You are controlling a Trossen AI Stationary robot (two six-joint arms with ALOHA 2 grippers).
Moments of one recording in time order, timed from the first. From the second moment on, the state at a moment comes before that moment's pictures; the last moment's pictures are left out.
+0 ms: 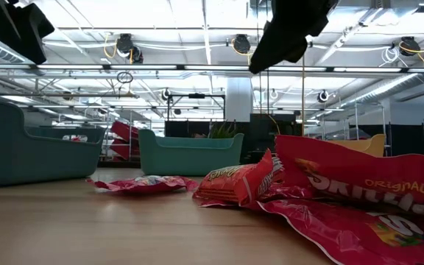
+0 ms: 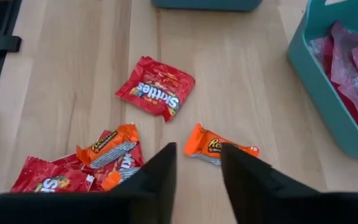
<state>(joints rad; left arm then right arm) -0.75 1.21 0.85 -0.70 -0.44 -0.78 0.30 1.61 1.19 -0.45 0.19 0.30</state>
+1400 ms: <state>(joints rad) -0.75 1.21 0.85 -0.69 -0.43 -0.83 0.22 1.99 1.19 -0.30 0.20 -0.21</state>
